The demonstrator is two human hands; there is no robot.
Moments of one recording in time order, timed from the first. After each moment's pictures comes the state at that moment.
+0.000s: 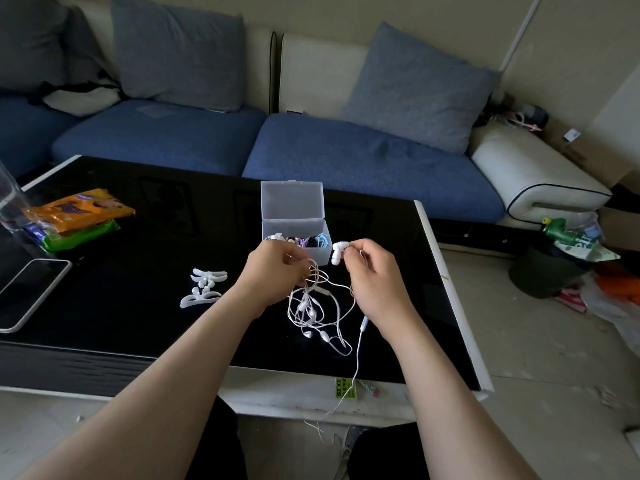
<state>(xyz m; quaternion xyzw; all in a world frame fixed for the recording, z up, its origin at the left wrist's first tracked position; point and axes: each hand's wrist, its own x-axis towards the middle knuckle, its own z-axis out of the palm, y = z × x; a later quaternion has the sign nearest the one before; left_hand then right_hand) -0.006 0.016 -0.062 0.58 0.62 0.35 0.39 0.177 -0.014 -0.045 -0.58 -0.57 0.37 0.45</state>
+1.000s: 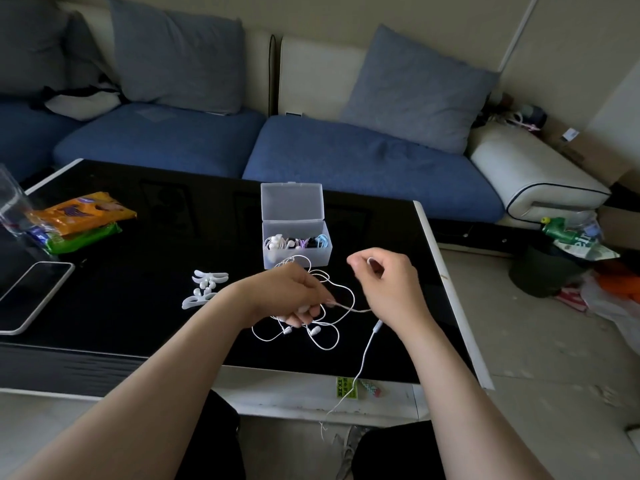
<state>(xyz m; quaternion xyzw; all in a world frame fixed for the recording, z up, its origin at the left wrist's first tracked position) -0.003 -0.002 -0.046 0.63 0.51 0.14 0.57 0.205 -0.015 -0.054 -0.61 -0.62 0.25 0.42</state>
